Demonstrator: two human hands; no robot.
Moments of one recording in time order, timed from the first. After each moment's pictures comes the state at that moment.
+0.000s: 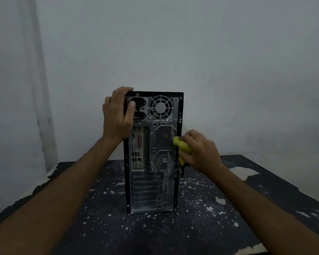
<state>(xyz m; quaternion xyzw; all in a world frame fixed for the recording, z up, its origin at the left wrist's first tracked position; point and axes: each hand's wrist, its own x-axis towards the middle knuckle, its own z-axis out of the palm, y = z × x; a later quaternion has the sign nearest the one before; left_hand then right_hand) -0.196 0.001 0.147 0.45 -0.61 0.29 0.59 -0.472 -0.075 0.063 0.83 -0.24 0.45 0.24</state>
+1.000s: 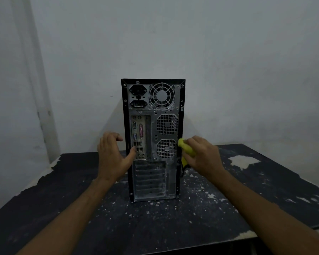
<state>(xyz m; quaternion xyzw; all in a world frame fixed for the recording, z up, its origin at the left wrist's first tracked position) -0.177 0.025 0.004 0.55 -0.58 0.24 0.54 -0.476 -0.074 0.013 0.82 -0.30 0.44 0.21</state>
